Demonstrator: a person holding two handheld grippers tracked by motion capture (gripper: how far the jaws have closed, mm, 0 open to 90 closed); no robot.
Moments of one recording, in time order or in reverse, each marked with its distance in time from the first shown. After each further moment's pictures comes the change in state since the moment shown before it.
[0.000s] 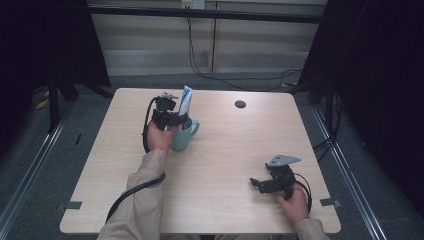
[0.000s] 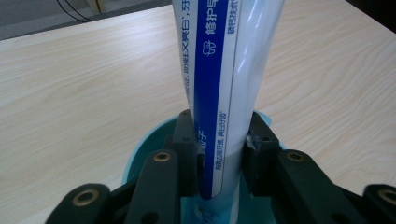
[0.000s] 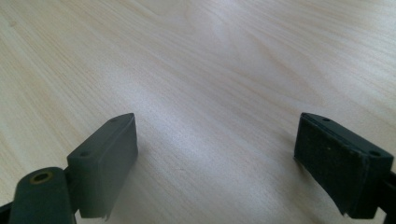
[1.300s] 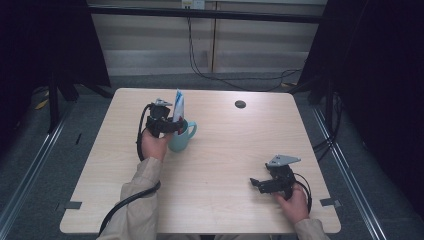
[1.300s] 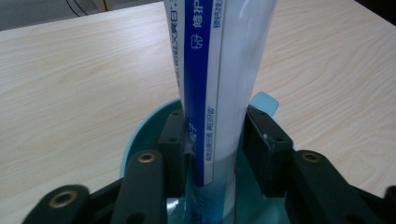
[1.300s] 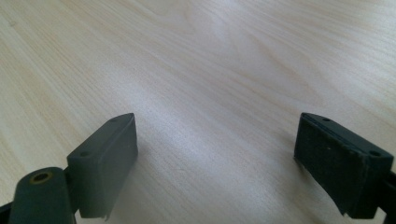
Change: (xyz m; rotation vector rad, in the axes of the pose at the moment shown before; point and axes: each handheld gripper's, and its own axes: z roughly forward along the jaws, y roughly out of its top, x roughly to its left) left arm 0.001 -0.021 -0.016 -0.019 0.022 -0.006; right arm 0.000 0.000 0.000 0.001 0.000 -0.001
